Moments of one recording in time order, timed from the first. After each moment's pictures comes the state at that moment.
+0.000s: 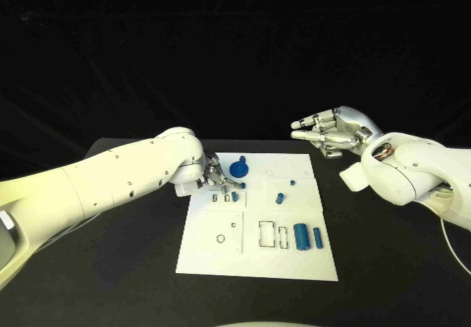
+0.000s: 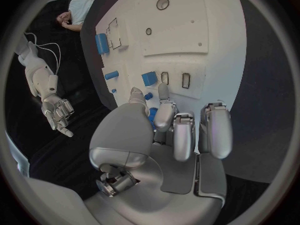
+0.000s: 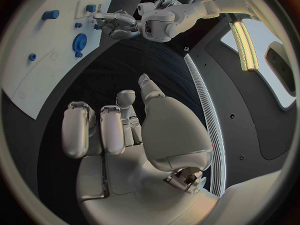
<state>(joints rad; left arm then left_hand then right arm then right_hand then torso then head) 1.31 -0.49 -0.03 1.18 -0.94 0.25 -0.66 1.14 0.04 -0.23 0.29 0.05 0.97 0.04 0.62 0.48 1.35 -0.03 1.26 1.17 1.47 -0.08 1.57 1.31 0.06 1.47 0.02 1.43 1.31 1.30 -1.00 -0.01 1.65 -0.58 -0.37 0.11 1.27 -0.02 0.03 0.04 0.18 0.97 0.15 0.08 0.07 1.21 0.06 0.89 1.00 1.46 -0.01 1.35 1.26 0.07 1.38 0.09 1.39 1.24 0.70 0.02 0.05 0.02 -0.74</state>
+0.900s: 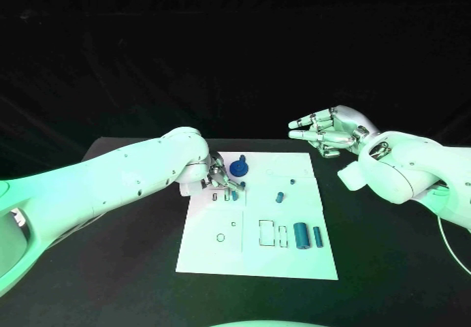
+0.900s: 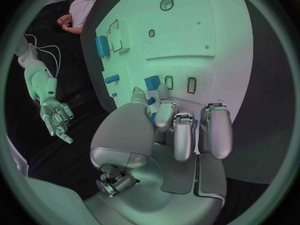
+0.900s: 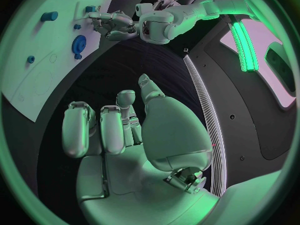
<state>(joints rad) 1.30 -0.45 -0.03 1.15 -0.94 0.27 -0.66 1.16 0.06 -0.23 0.29 0.05 0.97 0.04 0.63 0.50 1.35 -0.03 1.26 1.17 1.47 -0.08 1.57 1.31 0.06 1.47 0.02 1.43 1.31 1.30 -0.99 -0.01 1.64 -0.58 -0.36 0.11 1.27 -0.02 0.03 0.04 0.18 0.97 0.15 0.08 0.07 1.21 0.06 0.89 1.00 1.46 -0.01 1.35 1.26 0.07 1.37 0.09 1.39 1.24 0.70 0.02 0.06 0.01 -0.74</state>
